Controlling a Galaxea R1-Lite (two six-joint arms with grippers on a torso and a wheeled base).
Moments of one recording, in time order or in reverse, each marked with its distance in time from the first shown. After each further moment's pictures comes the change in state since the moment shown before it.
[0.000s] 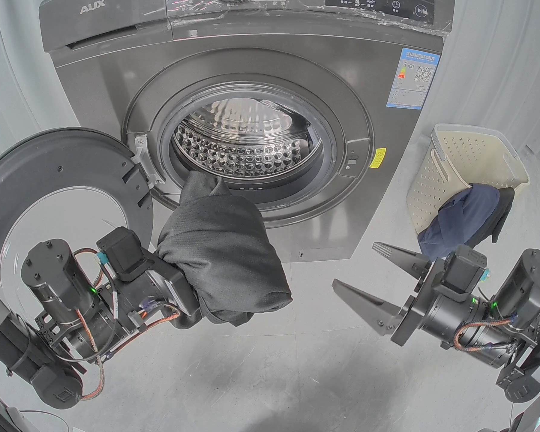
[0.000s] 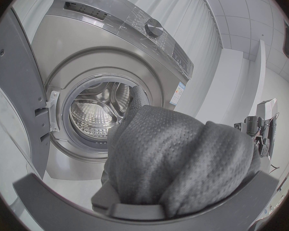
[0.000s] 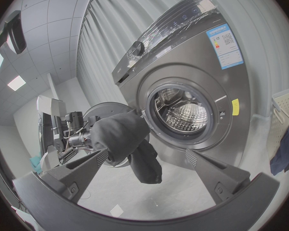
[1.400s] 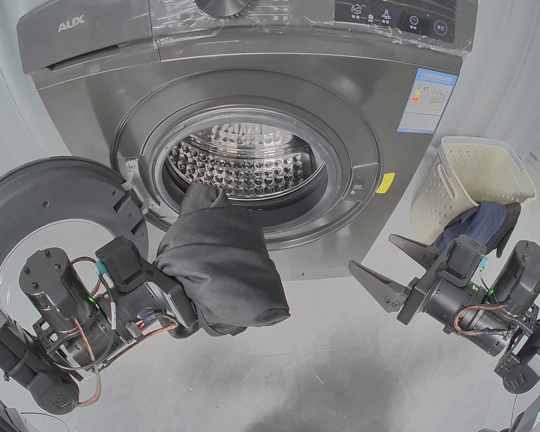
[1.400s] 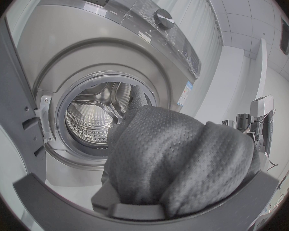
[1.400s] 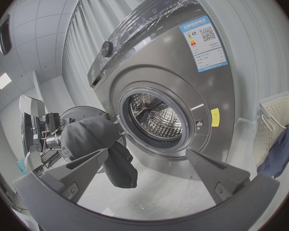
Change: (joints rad) left arm -0.009 -0.014 0.043 0.000 -0.004 0.014; right arm -0.104 0.034 -0.007 0.001 -0.018 -0.001
